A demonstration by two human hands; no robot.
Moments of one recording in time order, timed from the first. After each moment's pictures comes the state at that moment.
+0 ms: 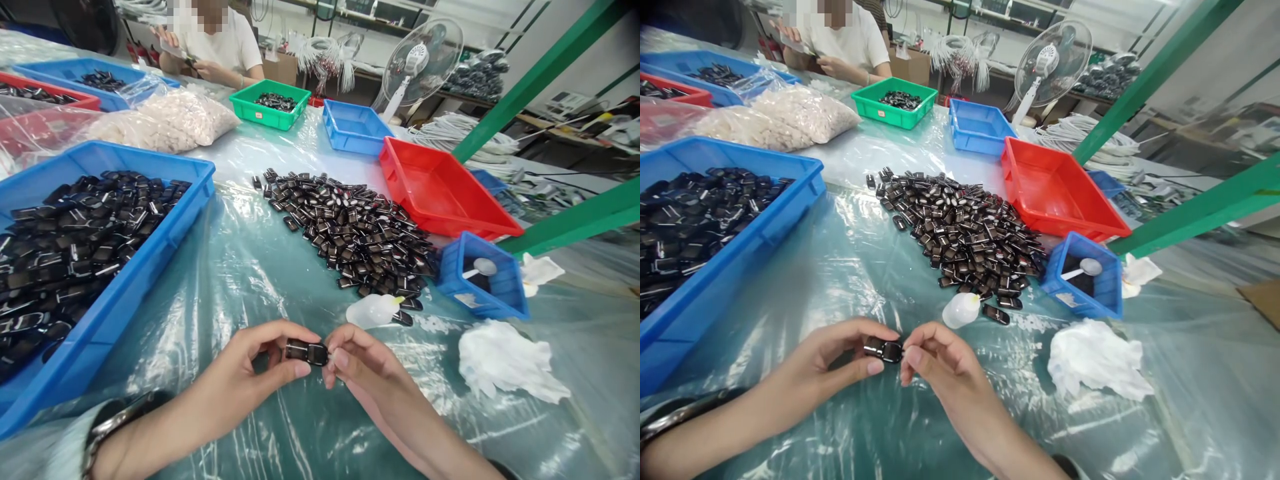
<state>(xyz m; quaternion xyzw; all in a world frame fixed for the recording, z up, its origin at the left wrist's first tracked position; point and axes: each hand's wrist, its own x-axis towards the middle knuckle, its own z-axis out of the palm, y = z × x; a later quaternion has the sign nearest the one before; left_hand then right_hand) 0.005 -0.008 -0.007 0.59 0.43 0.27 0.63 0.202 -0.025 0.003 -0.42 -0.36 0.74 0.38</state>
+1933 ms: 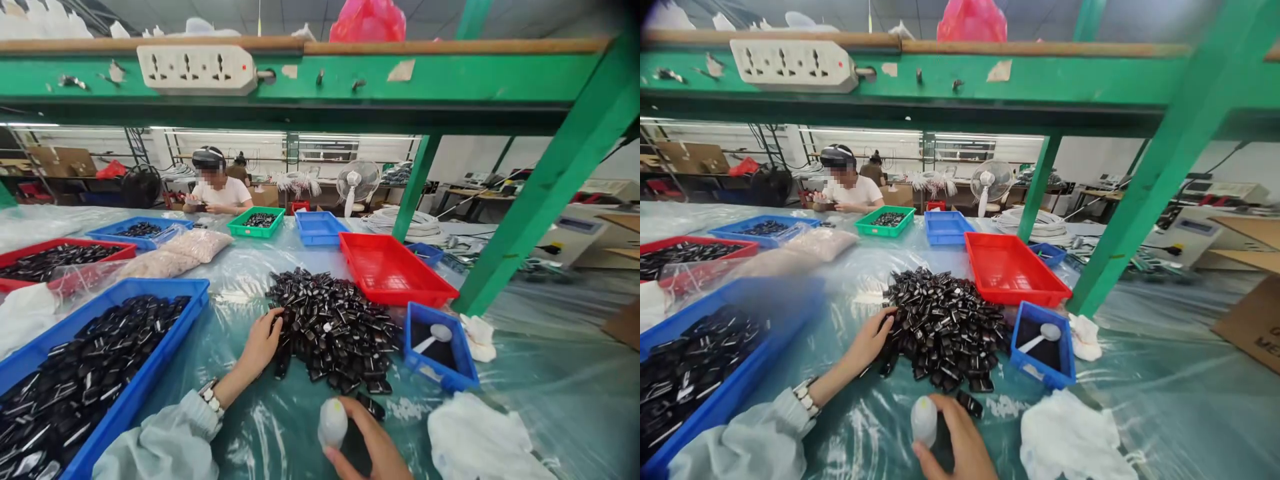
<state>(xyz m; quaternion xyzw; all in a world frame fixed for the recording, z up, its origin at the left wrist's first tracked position) 0.055 0.153 -0.030 0.73 0.54 0.37 0.20 0.257 -0.016 -0.036 -0.55 -0.68 0.28 0.40</state>
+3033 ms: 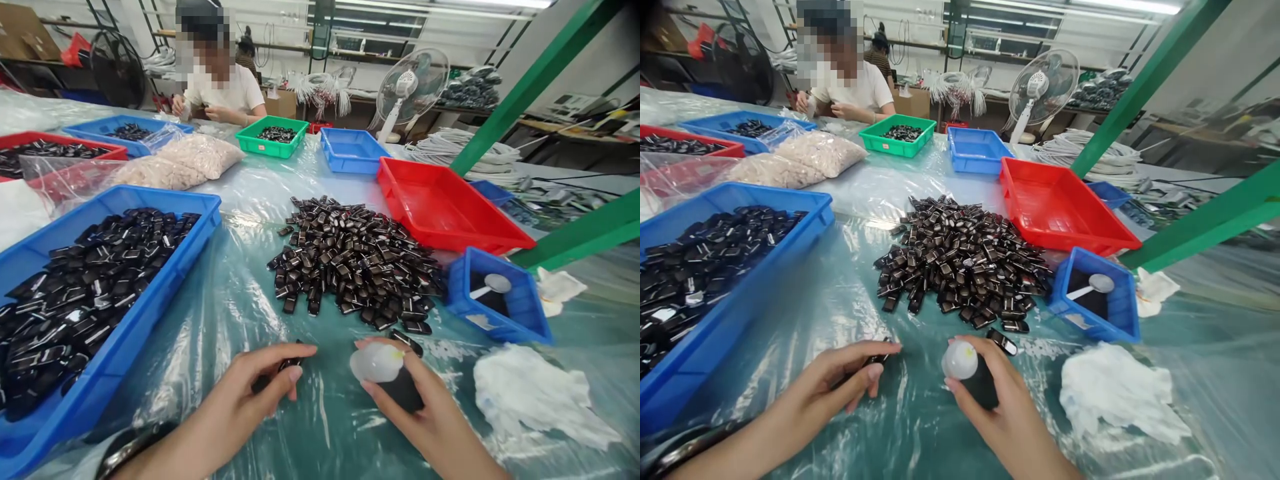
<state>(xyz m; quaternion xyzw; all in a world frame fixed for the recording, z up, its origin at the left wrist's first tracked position) 0.004 -0.005 -0.012 0.59 0.47 0.26 0.61 0.262 -0.023 -0.027 -0.56 -0.72 0.27 0.30</state>
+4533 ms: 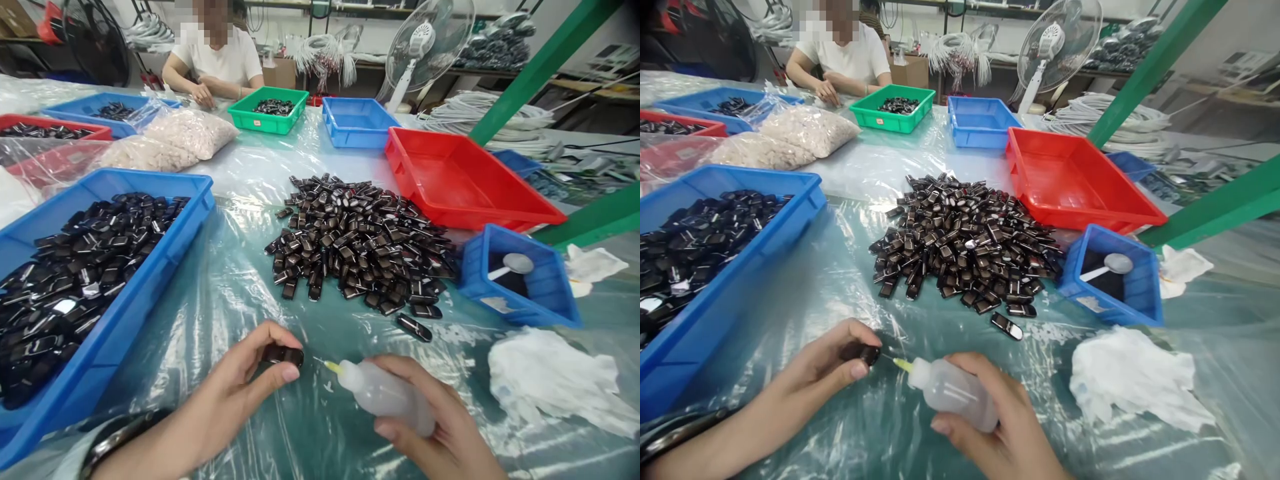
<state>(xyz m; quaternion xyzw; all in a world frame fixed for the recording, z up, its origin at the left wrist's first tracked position) 0.002 -0.007 -0.001 0.57 0.47 0.26 0.62 0.252 -0.041 -0.016 -0.51 -0.72 0.31 0.36</state>
